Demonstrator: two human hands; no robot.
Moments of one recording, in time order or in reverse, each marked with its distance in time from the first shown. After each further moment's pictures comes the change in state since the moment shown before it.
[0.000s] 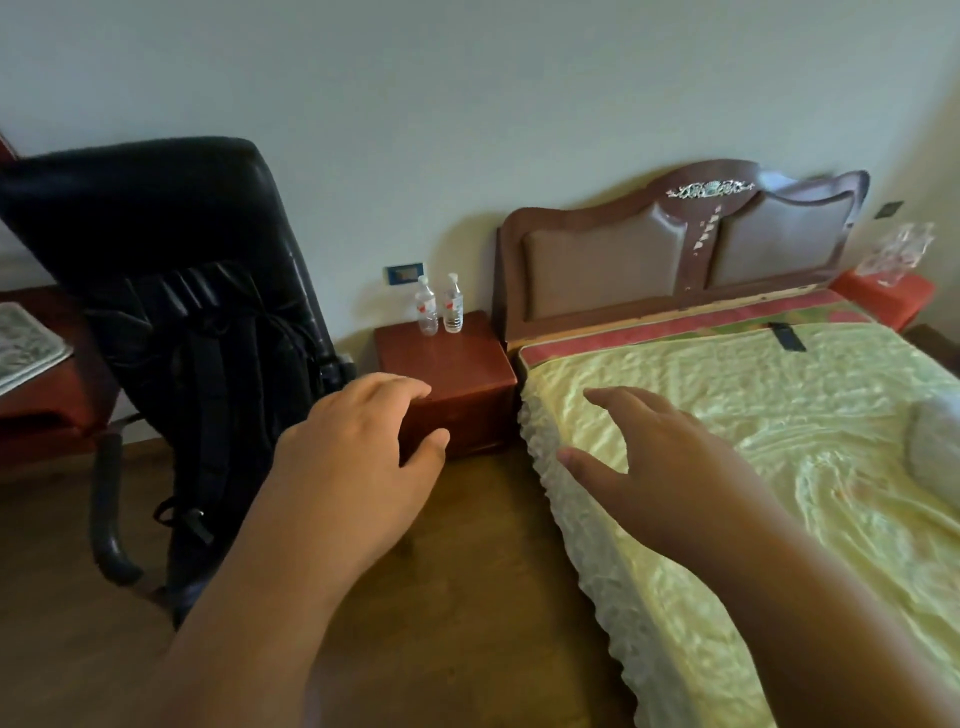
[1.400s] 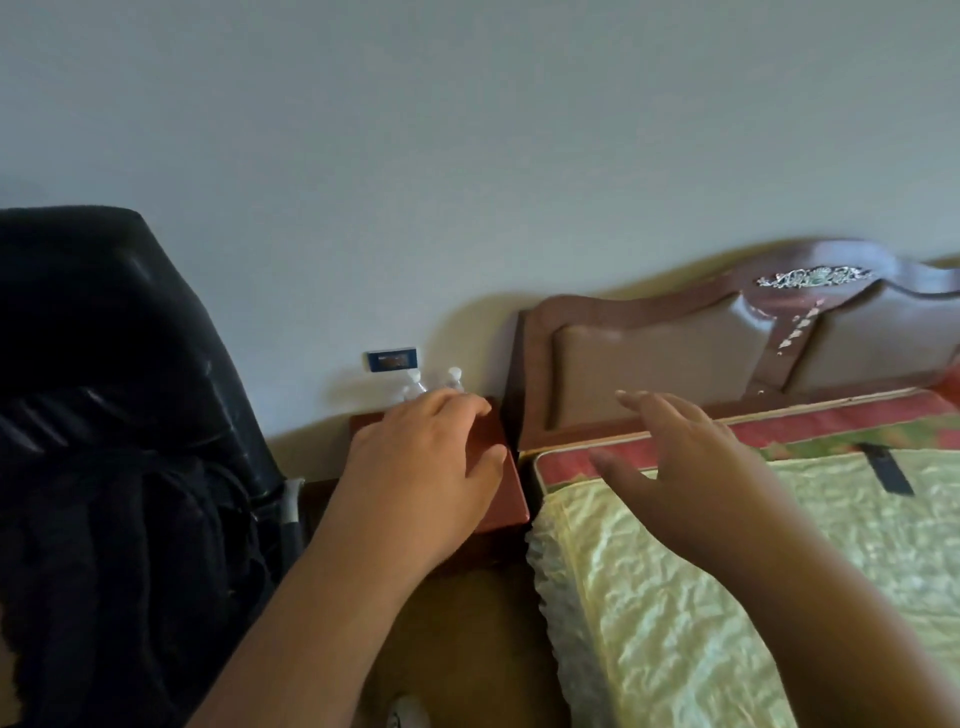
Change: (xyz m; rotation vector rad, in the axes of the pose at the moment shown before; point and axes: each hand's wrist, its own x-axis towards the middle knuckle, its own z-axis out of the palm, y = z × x) left_hand 0.487 -0.006 0.078 -0.038 0.029 0.082; right_hand 0.487 0.032 -0.034 -0.021 0.000 -0.003
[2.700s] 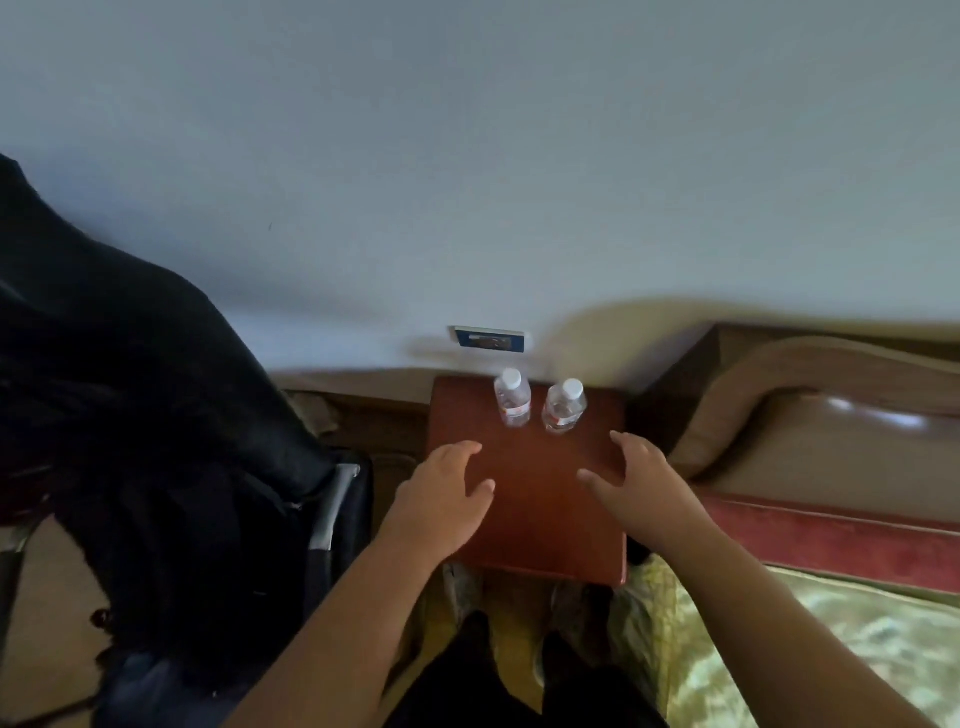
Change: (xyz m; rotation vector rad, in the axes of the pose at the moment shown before) left_hand 0.248 -0.210 0.227 -0.280 -0.372 -0.702; right_hand 0.413 0.004 0.283 0.210 -0.602 -0.008
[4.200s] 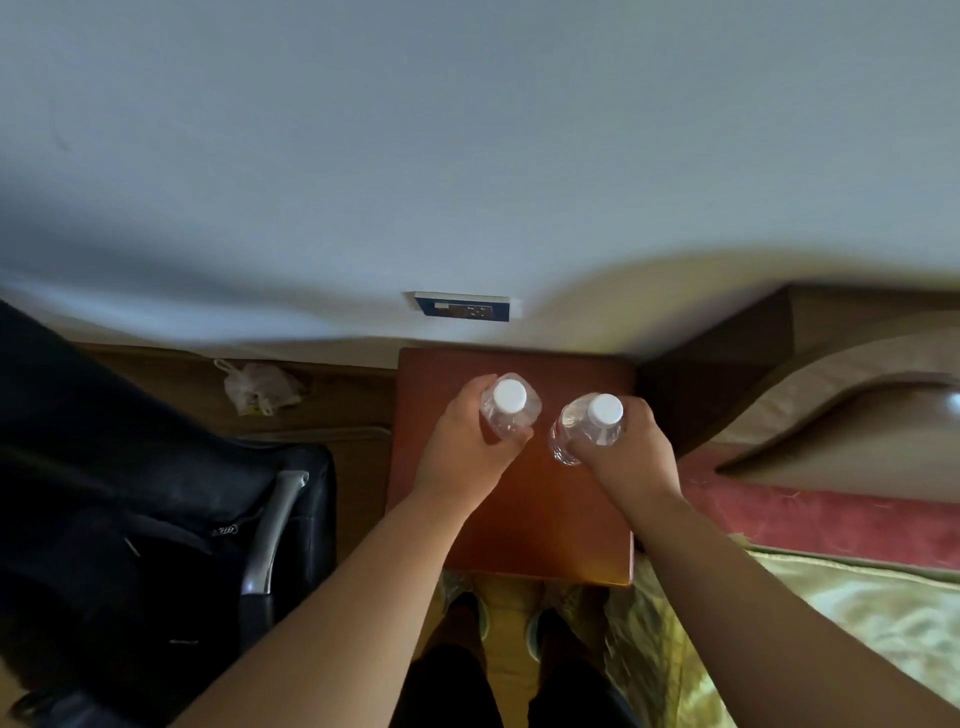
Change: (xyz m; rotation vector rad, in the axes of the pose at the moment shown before) left_hand 0.158 -0.024 0.094 -0.335 0.101 0.060; right_hand 0.120 0.021 0.068 0.421 0.187 0.222
